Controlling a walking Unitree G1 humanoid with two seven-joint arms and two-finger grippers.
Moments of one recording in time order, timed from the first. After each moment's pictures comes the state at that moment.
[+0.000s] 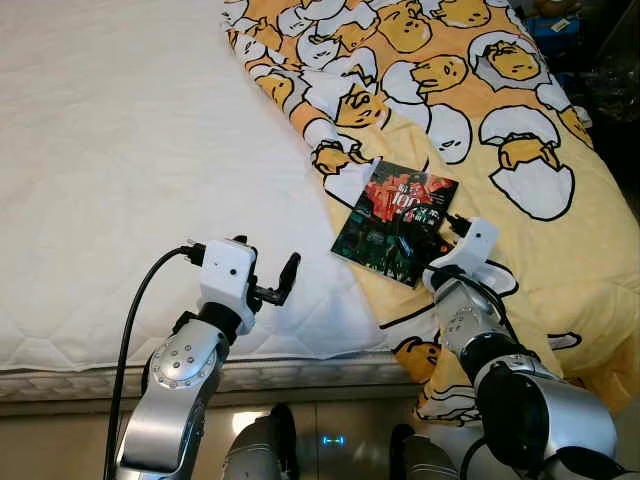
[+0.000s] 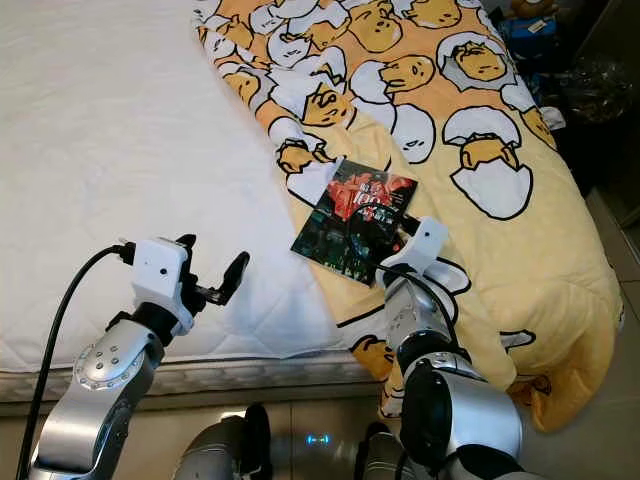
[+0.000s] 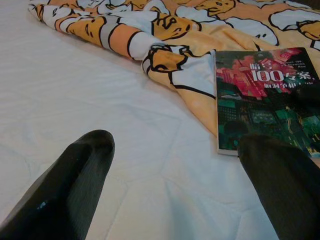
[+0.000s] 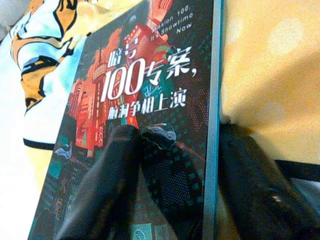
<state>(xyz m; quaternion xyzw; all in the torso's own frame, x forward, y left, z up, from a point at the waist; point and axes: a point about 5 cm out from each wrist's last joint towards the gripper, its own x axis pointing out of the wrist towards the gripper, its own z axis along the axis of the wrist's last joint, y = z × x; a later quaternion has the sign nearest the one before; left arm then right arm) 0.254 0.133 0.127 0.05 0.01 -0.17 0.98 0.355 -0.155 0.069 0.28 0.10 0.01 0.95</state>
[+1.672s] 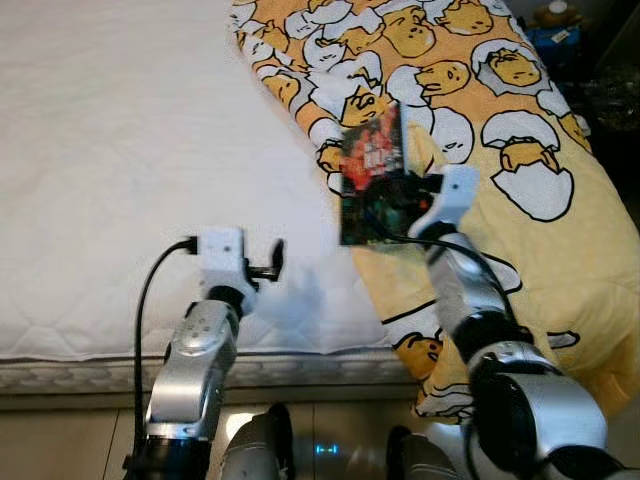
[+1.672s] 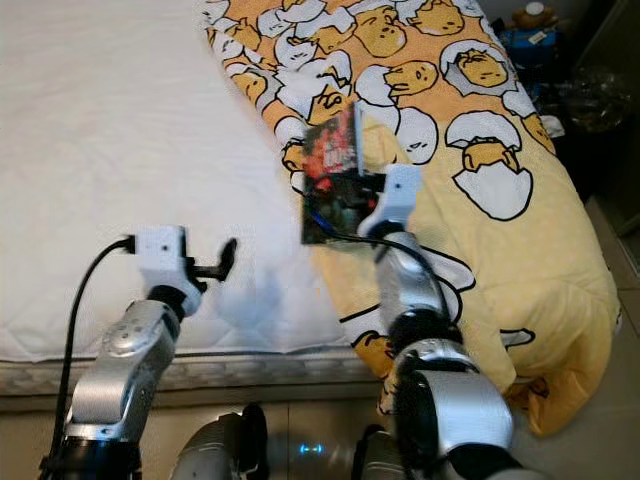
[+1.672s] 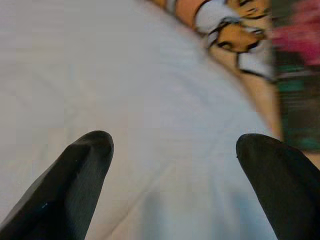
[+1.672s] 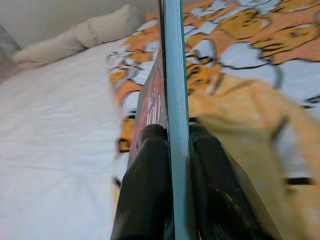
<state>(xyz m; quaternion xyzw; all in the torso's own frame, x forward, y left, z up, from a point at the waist) 0.288 0.138 0.108 -0.04 0.08 -0.05 0.99 0.373 -0.141 0.130 0.11 -0.05 0.12 0.99</state>
